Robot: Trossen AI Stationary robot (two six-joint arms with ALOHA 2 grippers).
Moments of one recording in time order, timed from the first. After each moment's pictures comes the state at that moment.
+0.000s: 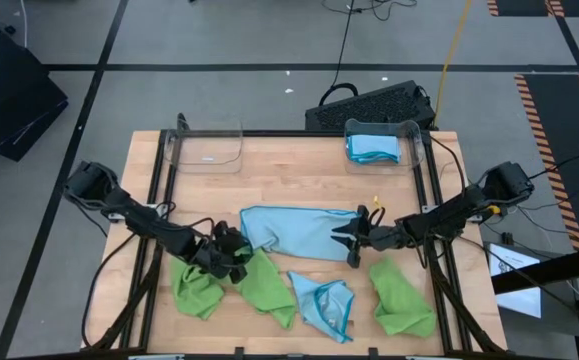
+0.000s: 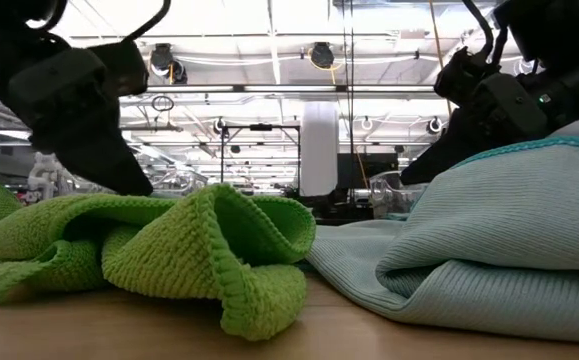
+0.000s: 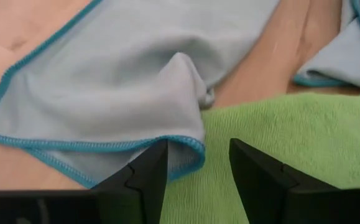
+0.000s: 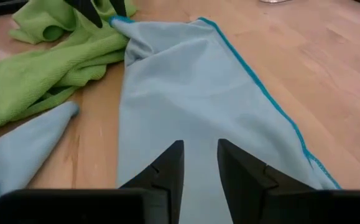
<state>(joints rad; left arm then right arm) -0.49 1.46 0.59 -0.06 -0.52 -0.80 0.32 1.41 0.30 0.58 0.47 0.38</state>
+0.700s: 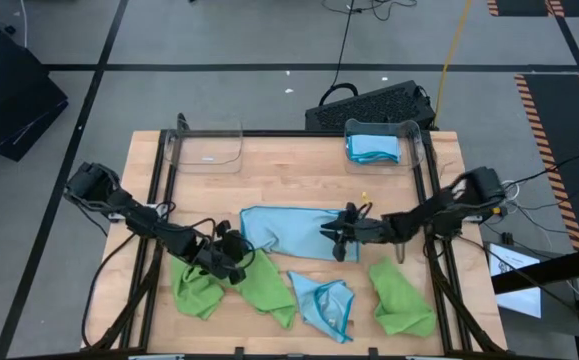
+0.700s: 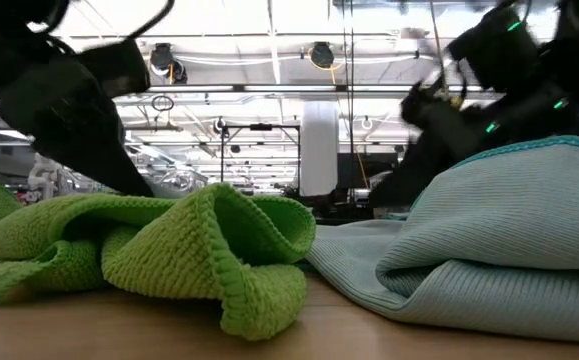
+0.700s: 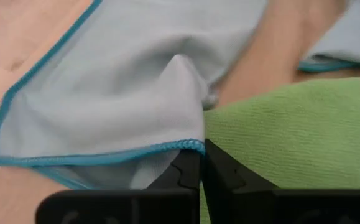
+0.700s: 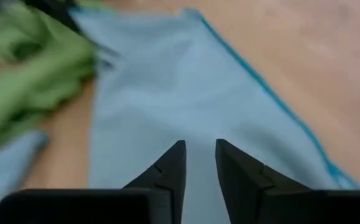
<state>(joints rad) -0.49 1.48 0.59 -0.04 -0.52 -0.68 0.19 1.66 0.36 0.78 0.36 0.43</state>
